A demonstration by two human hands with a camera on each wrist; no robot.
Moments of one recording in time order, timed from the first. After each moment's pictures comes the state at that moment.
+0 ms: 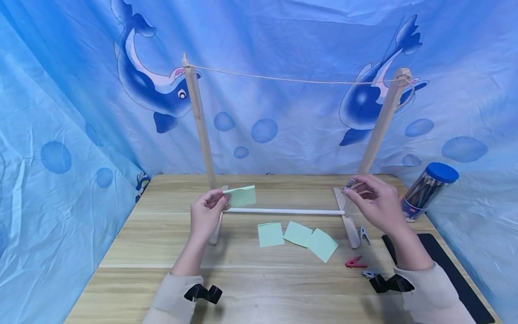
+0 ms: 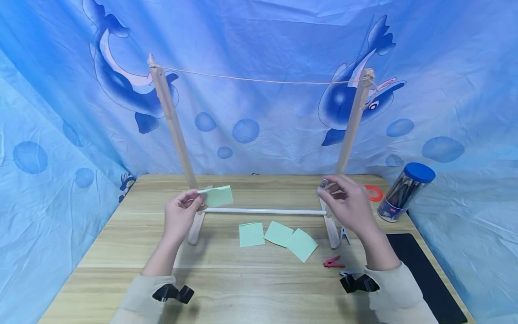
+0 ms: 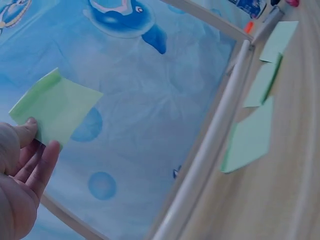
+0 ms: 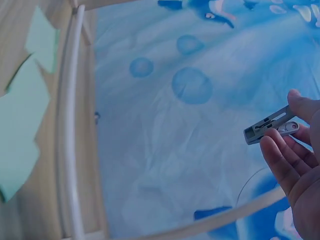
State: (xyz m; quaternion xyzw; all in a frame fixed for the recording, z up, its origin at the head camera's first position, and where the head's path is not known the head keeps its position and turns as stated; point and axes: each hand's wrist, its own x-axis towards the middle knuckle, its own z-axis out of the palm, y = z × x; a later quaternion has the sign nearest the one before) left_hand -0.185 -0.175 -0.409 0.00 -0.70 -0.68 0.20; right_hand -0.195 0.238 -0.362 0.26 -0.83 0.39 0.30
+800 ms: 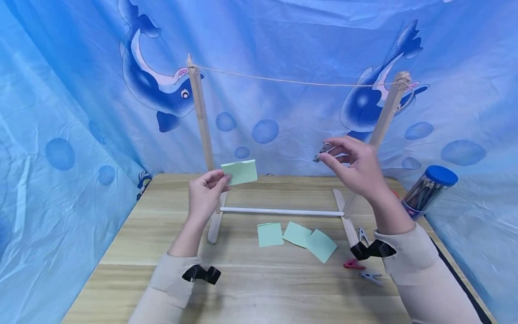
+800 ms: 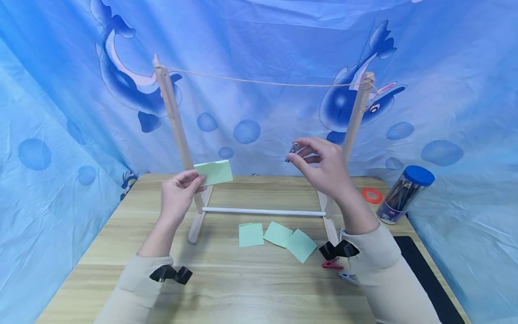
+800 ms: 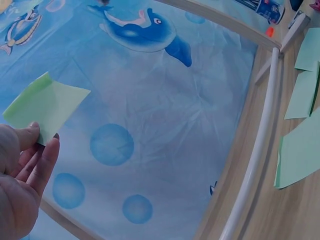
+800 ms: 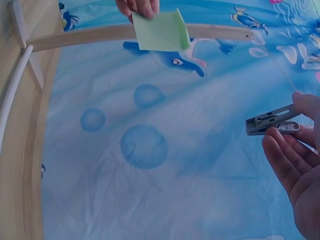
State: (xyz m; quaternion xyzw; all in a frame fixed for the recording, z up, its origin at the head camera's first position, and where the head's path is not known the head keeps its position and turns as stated) left_hand -0.201 -0.175 -0.360 -0.05 -0.71 -0.67 0.22; right_hand -0.216 0.174 -0.270 0.34 -0.78 0.44 0.28
